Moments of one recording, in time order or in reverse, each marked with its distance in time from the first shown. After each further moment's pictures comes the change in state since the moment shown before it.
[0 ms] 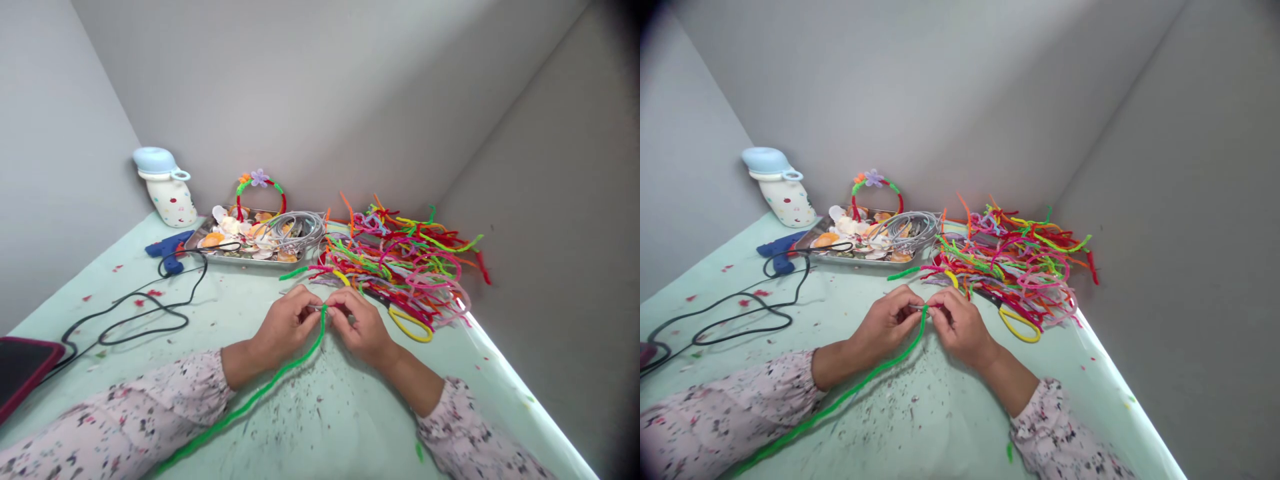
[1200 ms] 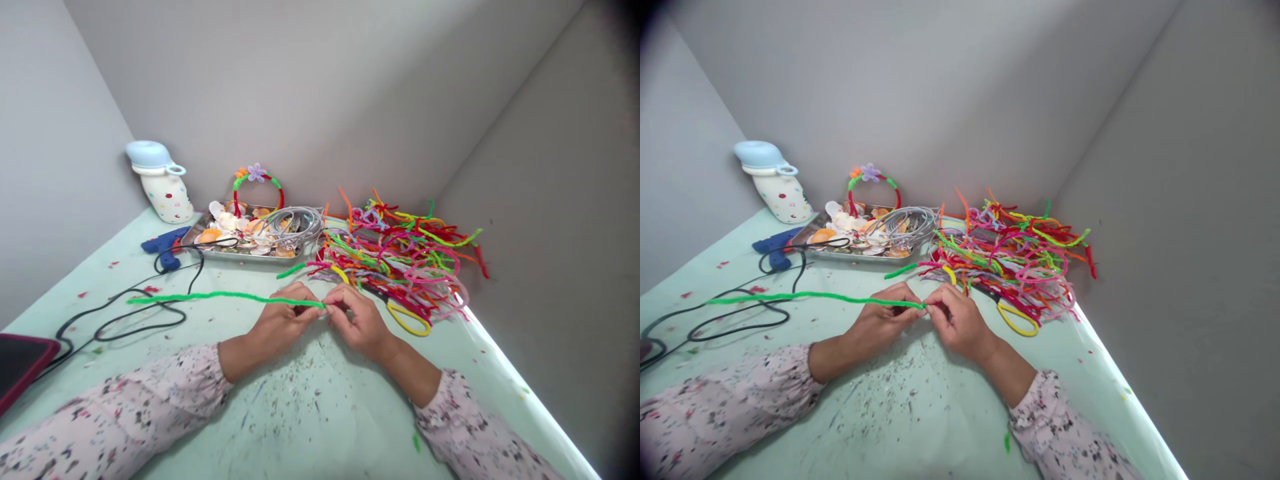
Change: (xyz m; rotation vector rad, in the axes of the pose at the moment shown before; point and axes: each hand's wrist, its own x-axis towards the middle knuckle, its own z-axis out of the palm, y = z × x) left_hand 0.000 -0.005 0.000 -0.132 -0.017 -0.004; right_hand -0.002 0.004 -0.002 0.065 -0.053 -0.027
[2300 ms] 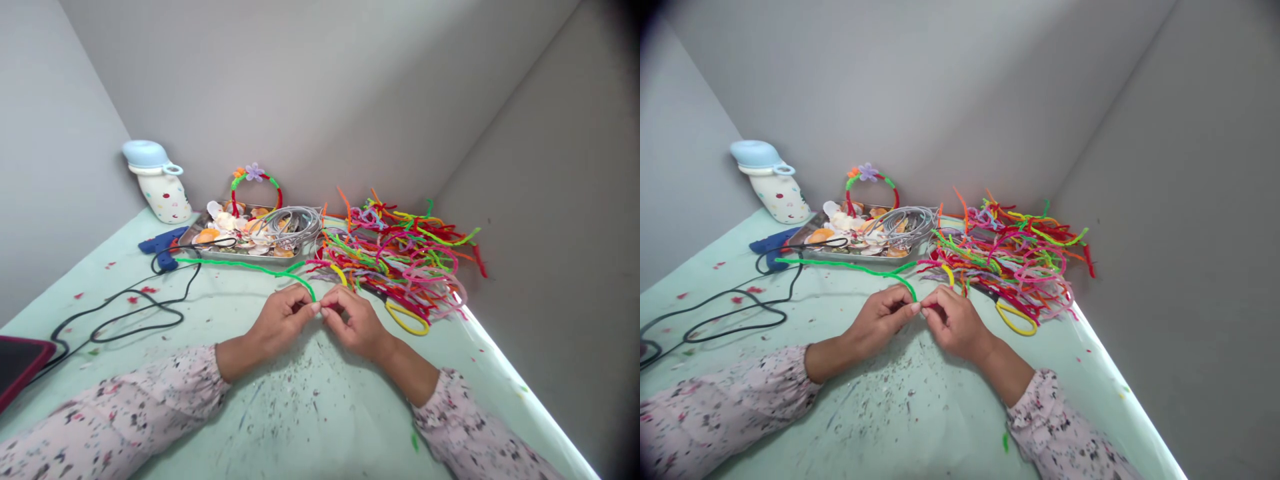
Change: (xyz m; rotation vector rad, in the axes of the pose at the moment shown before) left_hand 0.001 0.004 -0.003 -0.074 -0.038 -0.107; right_hand 0.000 0.000 0.002 -0.021 -0.043 0.000
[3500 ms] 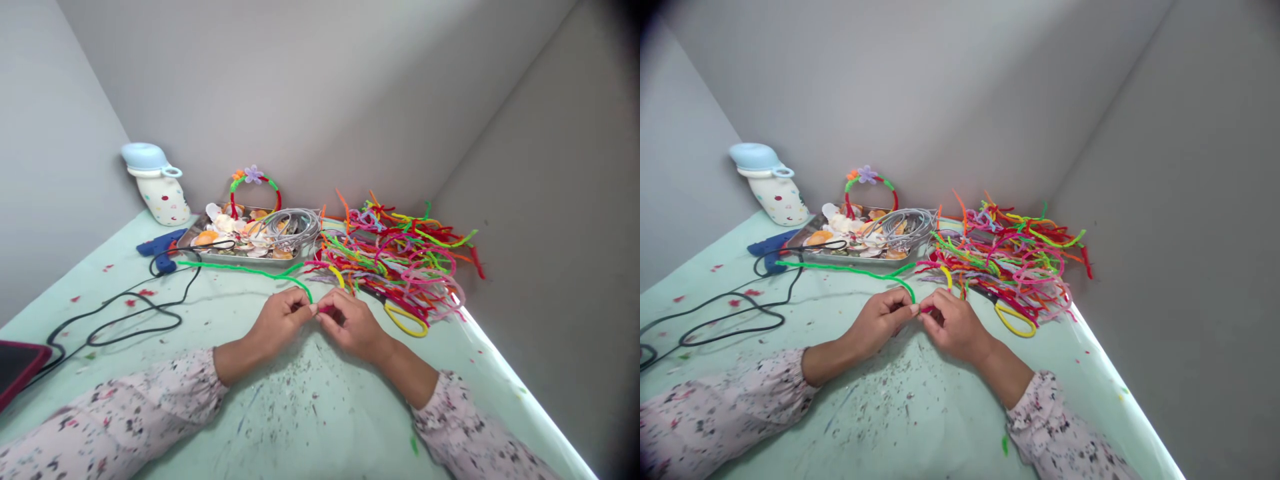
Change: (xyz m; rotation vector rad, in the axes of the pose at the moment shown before) left_hand 0.002 -0.003 0.003 -0.077 -0.014 -0.148; right_hand -0.001 0.005 0.003 -0.061 -0.039 -0.003
